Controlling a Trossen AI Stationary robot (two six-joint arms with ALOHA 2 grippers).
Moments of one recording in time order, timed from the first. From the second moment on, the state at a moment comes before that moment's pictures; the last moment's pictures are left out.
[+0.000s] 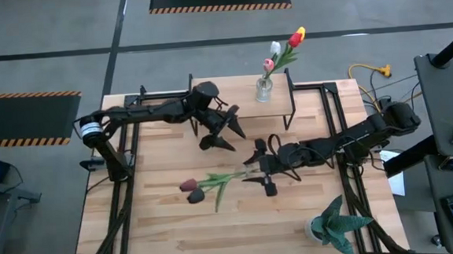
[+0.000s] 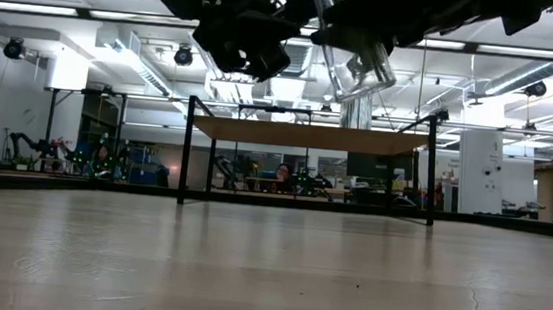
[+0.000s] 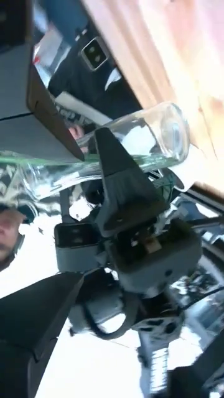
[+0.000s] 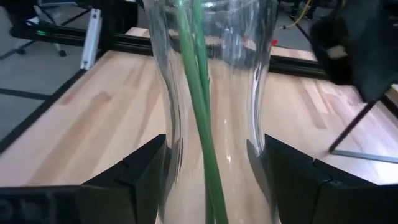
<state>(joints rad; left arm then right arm) 0.36 1.67 1.24 0.03 1.01 -1.92 0.22 1.44 0.76 0.34 0.11 -0.01</state>
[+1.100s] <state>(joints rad) 0.47 1.21 1.05 0.02 0.43 -0.24 0.21 1.16 0.71 0.50 0.18 0.21</state>
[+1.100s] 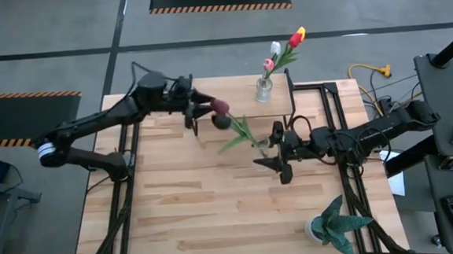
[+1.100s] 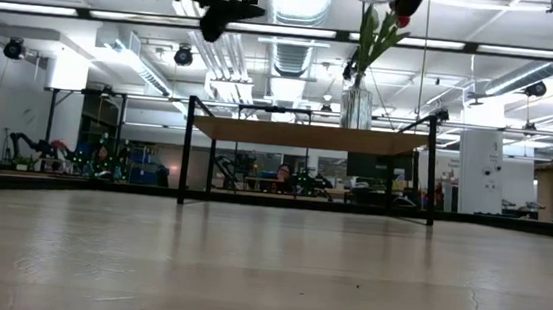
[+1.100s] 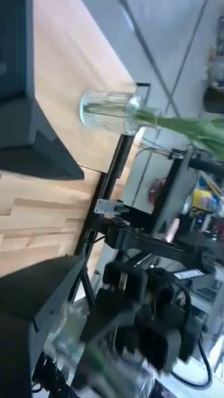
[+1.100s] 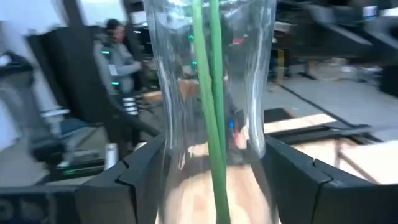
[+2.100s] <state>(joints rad) 0.47 0.54 0.41 0.34 0.45 -0.26 -0.11 1.77 1.11 0.74 0.56 0.08</state>
